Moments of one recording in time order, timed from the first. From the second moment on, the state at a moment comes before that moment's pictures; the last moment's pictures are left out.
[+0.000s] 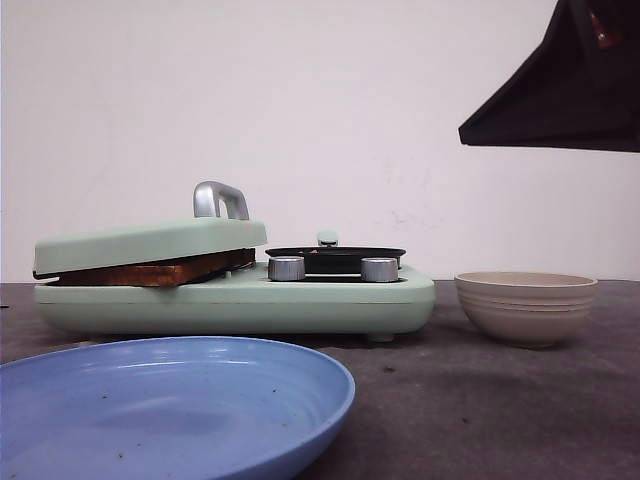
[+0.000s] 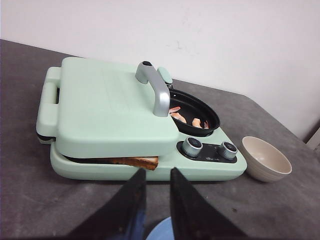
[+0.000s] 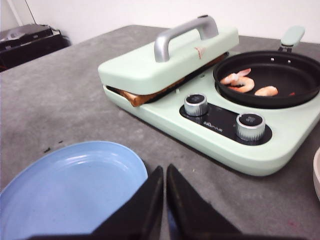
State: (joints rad) left arm -0.24 0.01 0.32 -0.42 0.20 -0.34; right arm 0.79 0.64 0.23 0.24 -0.03 0.19
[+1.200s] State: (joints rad) left arm -0.08 0.00 0.03 -0.16 0.03 -0.14; right arm 0.79 0.64 0.23 0.24 -0.03 0.19
